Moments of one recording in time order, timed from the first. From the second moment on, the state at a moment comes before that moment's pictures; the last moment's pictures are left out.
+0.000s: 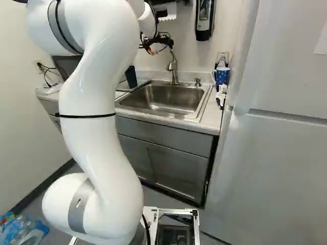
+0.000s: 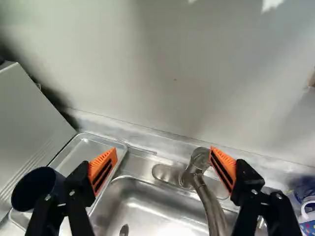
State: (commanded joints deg) arm -3.2 -26.2 -102.6 0.4 -14.1 -2.0
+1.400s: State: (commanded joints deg) arm -3.4 -21.7 -97.2 0.4 -16.3 -2.0
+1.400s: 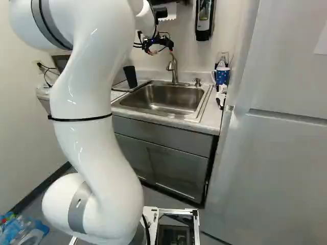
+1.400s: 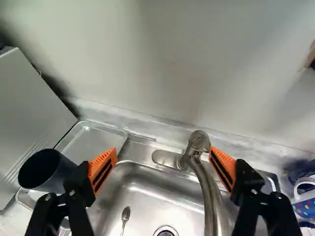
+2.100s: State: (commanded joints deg) arm -5.9 -14.9 -89.3 0.4 -16.3 -2.0
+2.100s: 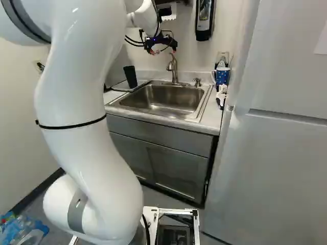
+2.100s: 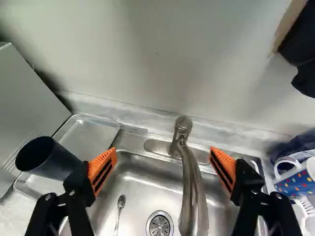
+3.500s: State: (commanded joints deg) arm -10.6 4.0 -69.3 0.4 -33.5 -2.0
